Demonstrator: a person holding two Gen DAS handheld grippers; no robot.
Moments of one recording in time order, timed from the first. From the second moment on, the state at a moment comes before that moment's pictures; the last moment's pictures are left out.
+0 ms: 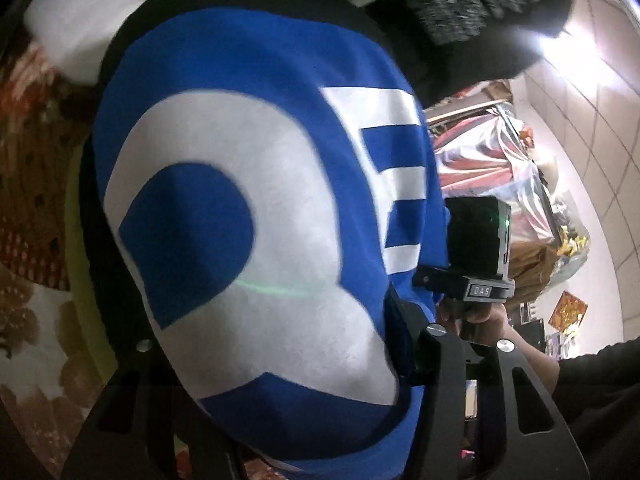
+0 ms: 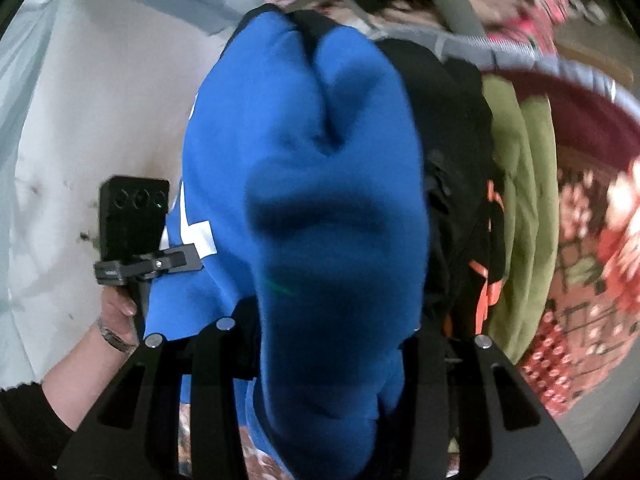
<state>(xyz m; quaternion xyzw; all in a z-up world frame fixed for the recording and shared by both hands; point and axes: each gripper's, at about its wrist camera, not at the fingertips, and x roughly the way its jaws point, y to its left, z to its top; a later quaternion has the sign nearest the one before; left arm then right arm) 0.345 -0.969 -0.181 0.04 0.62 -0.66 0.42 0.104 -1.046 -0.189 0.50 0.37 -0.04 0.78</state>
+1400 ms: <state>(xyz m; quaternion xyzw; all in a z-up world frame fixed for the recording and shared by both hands) 0.261 -0.951 -0.136 0.33 0.42 -0.60 0.59 0.128 -1.040 -0.148 0.22 0.49 -0.32 0.78</state>
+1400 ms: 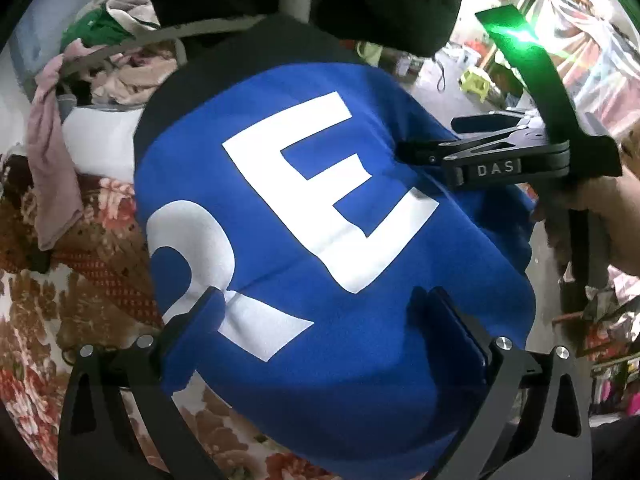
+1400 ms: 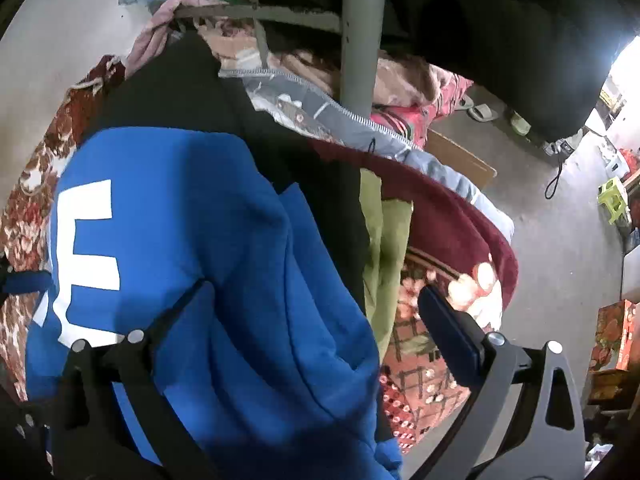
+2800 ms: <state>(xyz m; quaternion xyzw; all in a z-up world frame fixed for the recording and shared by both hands) 0.098 -0.721 0.052 0.21 0.34 -0.48 0.78 -0.055 -0.753 0.063 0.16 0.36 -0.39 0.83</state>
